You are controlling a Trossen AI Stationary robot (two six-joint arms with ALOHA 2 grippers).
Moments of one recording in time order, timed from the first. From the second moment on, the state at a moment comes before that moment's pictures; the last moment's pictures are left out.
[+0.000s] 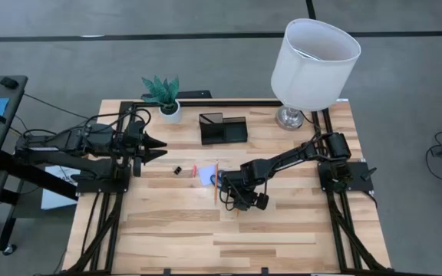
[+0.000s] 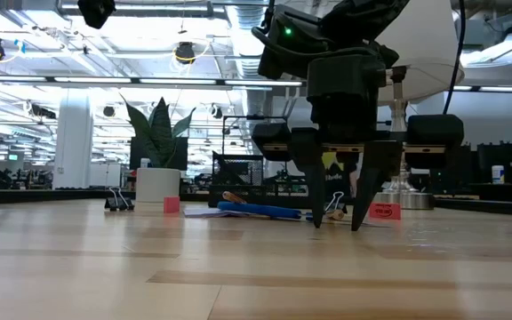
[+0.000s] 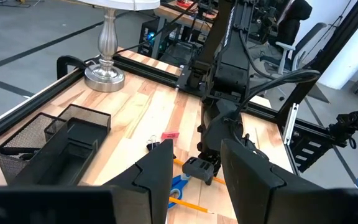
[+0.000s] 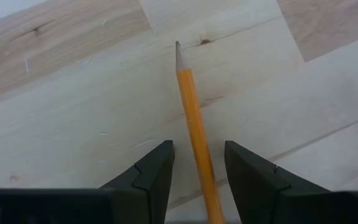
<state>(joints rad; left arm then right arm) -0.06 0.61 0.81 -0.44 -0.15 -0.35 0.15 2.01 1.24 -0.55 -0.32 -1.04</state>
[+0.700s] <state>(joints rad) -0.06 0.61 0.81 -0.44 -0.15 -0.35 0.15 2.02 1.24 -0.55 -0.32 -1.04</state>
